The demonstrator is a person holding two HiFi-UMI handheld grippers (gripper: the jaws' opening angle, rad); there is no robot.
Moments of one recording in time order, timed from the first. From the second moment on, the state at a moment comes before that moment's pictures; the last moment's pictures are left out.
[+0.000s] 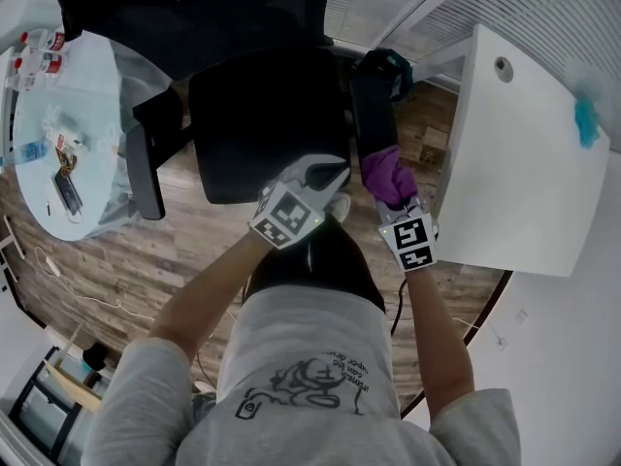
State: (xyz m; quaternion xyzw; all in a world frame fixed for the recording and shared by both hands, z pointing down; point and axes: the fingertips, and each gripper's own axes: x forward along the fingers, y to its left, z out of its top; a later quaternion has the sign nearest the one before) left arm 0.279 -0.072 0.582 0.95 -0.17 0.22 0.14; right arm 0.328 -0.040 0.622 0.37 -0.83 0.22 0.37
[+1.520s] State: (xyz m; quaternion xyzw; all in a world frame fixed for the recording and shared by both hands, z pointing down) left arm 0.255 -0.081 0.596 0.95 -0.18 0.21 0.16; right arm 0.295 -0.203 0.639 0.36 -0.83 0.21 0.37
